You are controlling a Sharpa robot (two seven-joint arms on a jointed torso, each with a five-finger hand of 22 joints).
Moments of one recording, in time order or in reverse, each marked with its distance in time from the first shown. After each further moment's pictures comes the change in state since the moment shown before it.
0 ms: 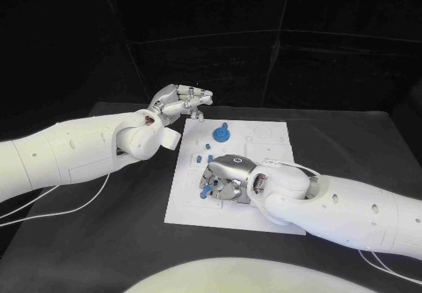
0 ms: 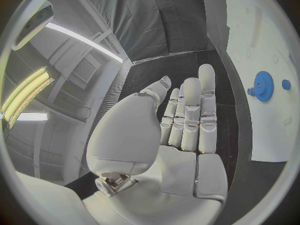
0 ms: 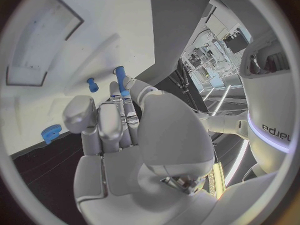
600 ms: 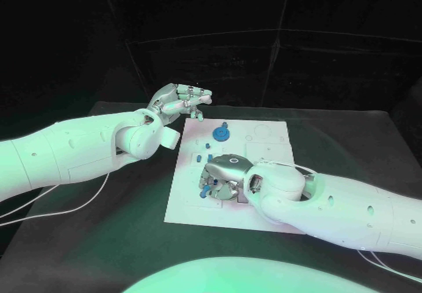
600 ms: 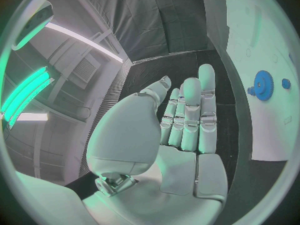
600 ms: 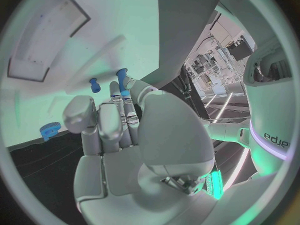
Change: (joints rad) left arm 0.000 0.000 0.000 -0.002 0.000 0.000 0.000; left_hand 0.000 0.000 0.000 0.000 0.000 0.000 0.000 0.000 0.000 0.000 0.000 0.000 0.000 0.000 0.000 0.000 0.000 0.000 0.000 0.000 0.000 -0.001; right arm 0.000 0.019 0.001 0.001 -0.072 0.032 -0.045; right_hand -0.004 -0.004 0.000 0.000 0.004 0.002 0.002 0.000 -0.001 0.004 0.004 -0.006 0.000 0.000 0.000 0.000 -0.003 0.000 0.000 0.000 0.000 0.000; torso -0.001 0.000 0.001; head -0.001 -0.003
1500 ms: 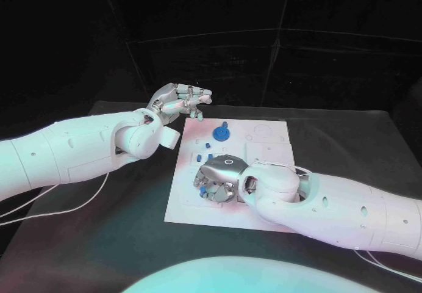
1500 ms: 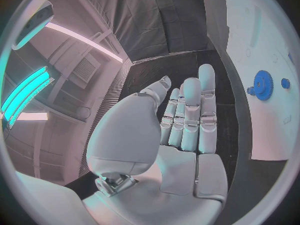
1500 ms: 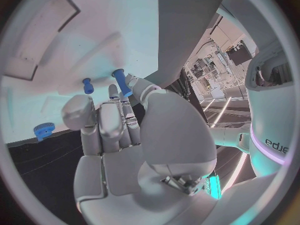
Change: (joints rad) left arm 0.000 -0.002 0.000 0.001 0.000 0.003 -0.001; left_hand 0.000 0.000 0.000 0.000 0.000 0.000 0.000 0.000 0.000 0.000 0.000 0.000 0.000 0.000 0.000 0.000 0.000 0.000 0.000 0.000 0.000 0.000; right arm 0.000 0.028 -0.005 -0.009 -0.033 0.016 -0.006; right_hand -0.062 -0.062 -0.011 0.010 -0.008 -0.158 0.017 -0.027 -0.008 -0.072 0.021 -0.072 -0.004 0.000 0.008 0.006 -0.009 0.000 -0.011 0.018 -0.009 -0.032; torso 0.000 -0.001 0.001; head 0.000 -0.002
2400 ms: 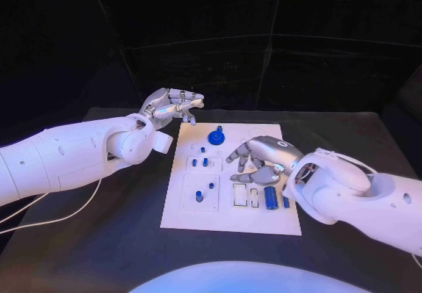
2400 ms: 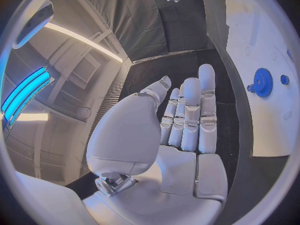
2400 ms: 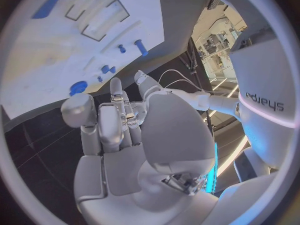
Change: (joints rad) left arm 0.000 -0.016 0.000 0.000 0.000 0.003 -0.004; left_hand 0.000 0.000 0.000 0.000 0.000 0.000 0.000 0.004 0.000 0.000 0.000 0.004 0.001 0.000 0.000 0.000 -0.002 0.000 0.000 0.000 0.000 -0.001; right arm 0.055 -0.371 0.048 0.219 0.195 -0.232 0.046; right_hand -0.045 0.020 -0.263 0.069 0.114 0.011 -0.013 0.031 0.015 0.140 -0.027 0.223 0.089 0.002 -0.010 0.043 0.048 0.000 0.006 -0.009 -0.006 0.005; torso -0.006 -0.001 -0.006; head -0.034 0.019
